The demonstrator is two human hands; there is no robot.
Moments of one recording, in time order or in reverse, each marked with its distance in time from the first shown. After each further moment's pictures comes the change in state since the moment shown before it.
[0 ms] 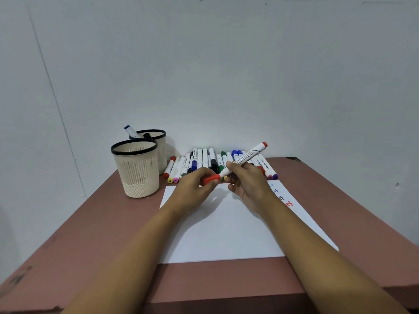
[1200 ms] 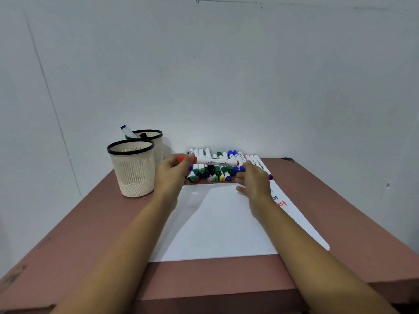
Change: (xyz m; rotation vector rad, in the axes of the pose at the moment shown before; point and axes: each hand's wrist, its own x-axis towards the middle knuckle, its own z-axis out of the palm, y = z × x) left_hand 0.007 0.014 -0.017 -0.707 0.338 -0.334; right_hand 0.007 0.001 -0.010 -0.194 0.388 0.031
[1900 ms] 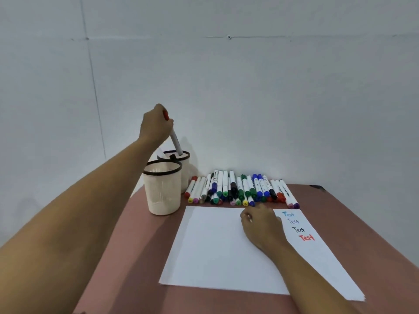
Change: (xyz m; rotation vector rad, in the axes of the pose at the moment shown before) left_hand 0.134 0.114 -0.062 0.916 0.307 0.440; right_hand -0.004 0.032 0.006 -1.159 -0.204 -0.515
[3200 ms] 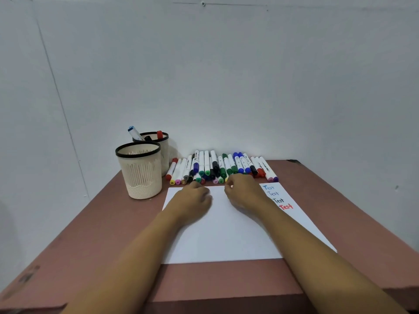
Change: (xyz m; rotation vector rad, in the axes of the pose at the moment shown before) left_hand -0.190 -0.017 0.088 0.205 -0.772 0.275; right_hand 0.019 -0.007 -0.014 0.043 -0.056 0.020
